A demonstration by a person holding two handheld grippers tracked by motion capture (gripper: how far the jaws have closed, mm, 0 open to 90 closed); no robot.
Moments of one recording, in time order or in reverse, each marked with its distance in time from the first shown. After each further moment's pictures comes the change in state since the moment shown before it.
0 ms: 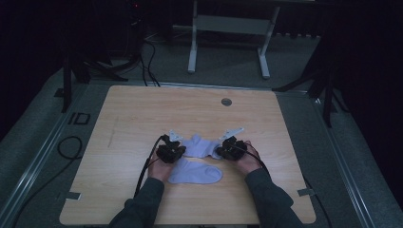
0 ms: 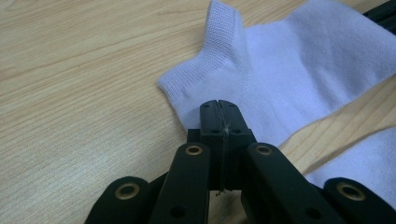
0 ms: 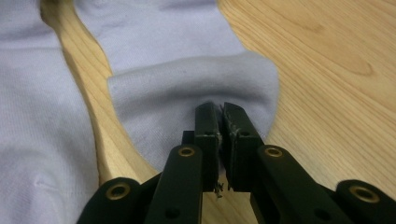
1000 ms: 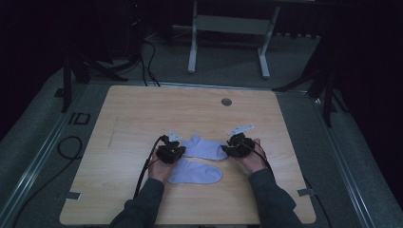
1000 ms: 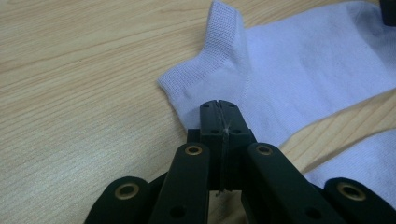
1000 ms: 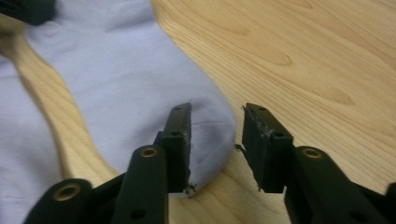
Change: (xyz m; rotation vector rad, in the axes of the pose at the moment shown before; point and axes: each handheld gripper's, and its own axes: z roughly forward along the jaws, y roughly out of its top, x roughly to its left) left arm -0.001 -0.001 -0.001 -0.002 0.004 -0.032; right arm -0.009 -0.003 -0.019 -0.053 -0.117 0.109
